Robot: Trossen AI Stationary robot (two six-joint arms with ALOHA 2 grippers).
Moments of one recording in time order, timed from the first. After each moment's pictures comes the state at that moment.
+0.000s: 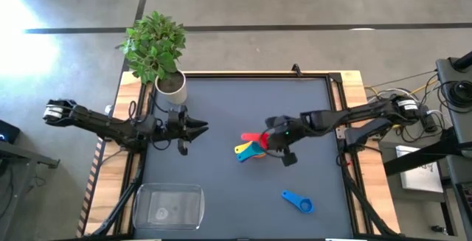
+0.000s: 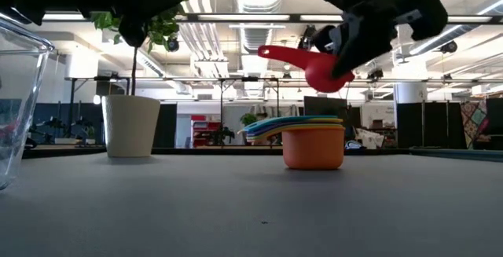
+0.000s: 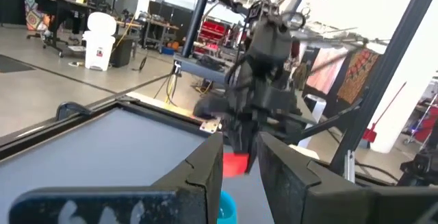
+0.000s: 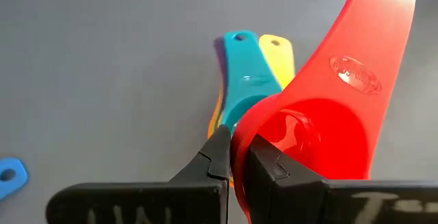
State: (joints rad) left arm -0.14 0.89 0.32 0.68 -0.29 -0.28; right arm 0.05 1.37 0.89 -0.36 -0.16 -0.33
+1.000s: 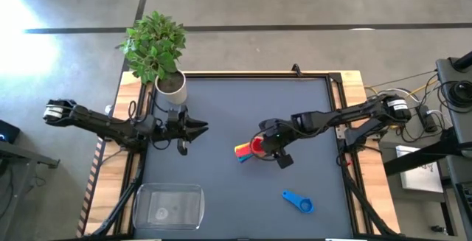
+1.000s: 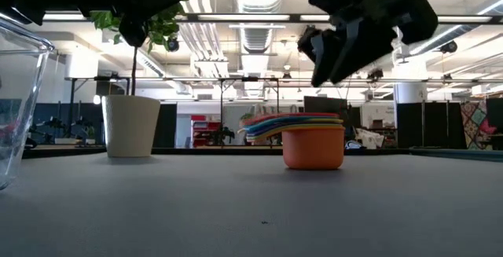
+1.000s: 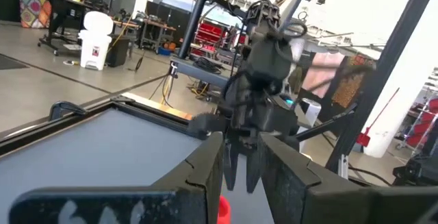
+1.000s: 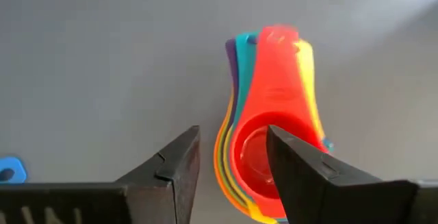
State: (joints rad) left arm -0.14 0.89 0.32 0.69 -0.28 -0.30; right arm 0.06 1.48 0.99 -0.41 -0.18 -0.37
